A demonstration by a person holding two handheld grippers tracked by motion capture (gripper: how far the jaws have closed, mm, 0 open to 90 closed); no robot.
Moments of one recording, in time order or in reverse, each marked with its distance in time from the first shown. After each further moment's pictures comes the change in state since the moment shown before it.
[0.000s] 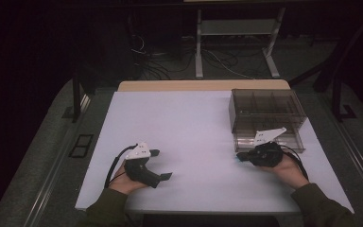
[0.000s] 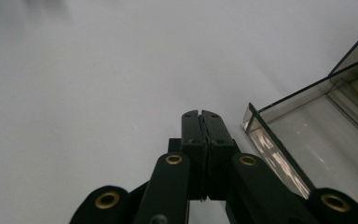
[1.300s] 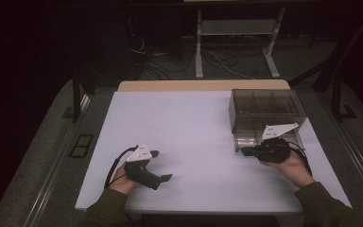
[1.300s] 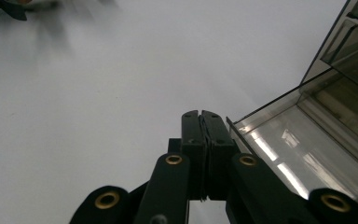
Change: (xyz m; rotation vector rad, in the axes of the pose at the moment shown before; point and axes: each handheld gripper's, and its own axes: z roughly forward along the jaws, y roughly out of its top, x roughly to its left) left arm -0.006 0.000 -0.002 0.025 0.038 0.019; right arm -0.007 0.003 -0.022 -0.081 0.002 0.074
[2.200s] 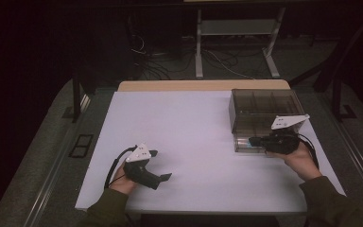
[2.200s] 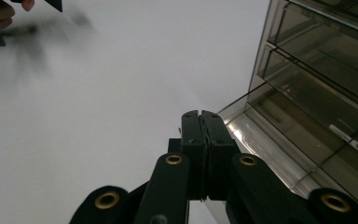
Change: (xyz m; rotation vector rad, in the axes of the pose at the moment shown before) left arm -0.001 0.000 -0.002 -0.004 0.026 -0.007; right arm -0.022 0.008 -0.021 -0.040 -0.056 0.042
